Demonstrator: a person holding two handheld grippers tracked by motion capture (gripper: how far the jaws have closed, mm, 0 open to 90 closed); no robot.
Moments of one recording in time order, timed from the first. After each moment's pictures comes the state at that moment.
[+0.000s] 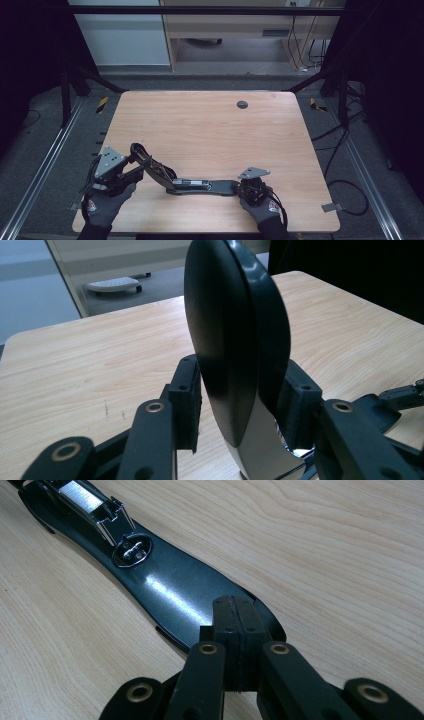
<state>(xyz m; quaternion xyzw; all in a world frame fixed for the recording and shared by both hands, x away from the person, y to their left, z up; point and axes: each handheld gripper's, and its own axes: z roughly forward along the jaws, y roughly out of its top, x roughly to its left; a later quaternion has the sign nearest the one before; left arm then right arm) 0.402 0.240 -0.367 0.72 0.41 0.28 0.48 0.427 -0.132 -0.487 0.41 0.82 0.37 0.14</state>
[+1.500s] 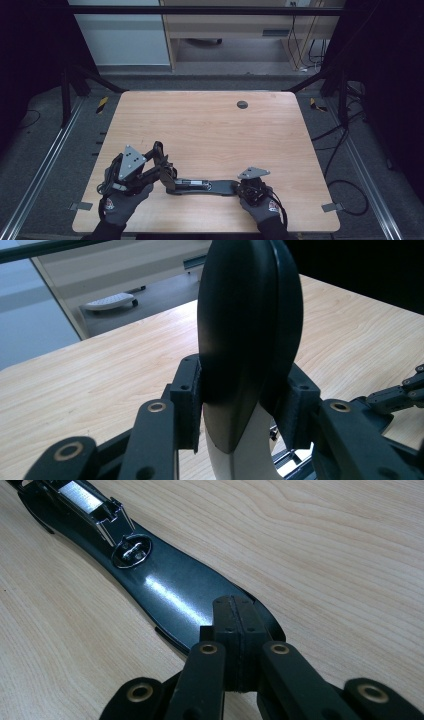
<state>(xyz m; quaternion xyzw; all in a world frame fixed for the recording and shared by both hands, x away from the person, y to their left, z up) 0.401 0.197 -0.360 0.75 0.37 0.31 0.46 0.427 -0.133 -0.487 0.41 0.82 0.37 0.14</state>
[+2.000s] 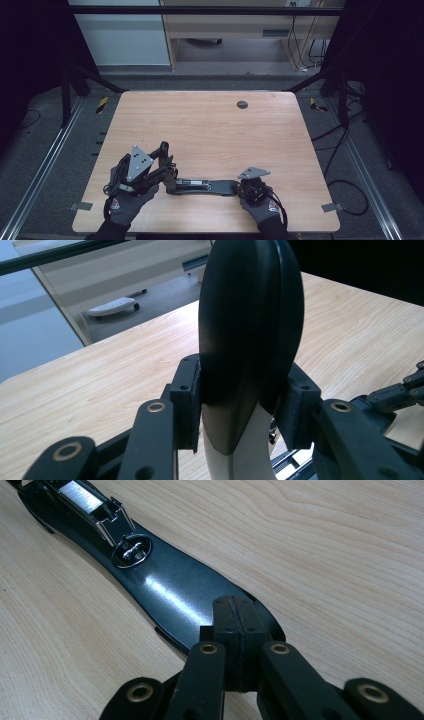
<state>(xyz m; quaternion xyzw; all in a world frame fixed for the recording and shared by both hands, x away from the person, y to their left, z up) 0.400 0.185 -0.360 0.76 0.35 0.32 0.45 0.427 -0.132 -0.487 0.41 0.82 0.37 0.14</state>
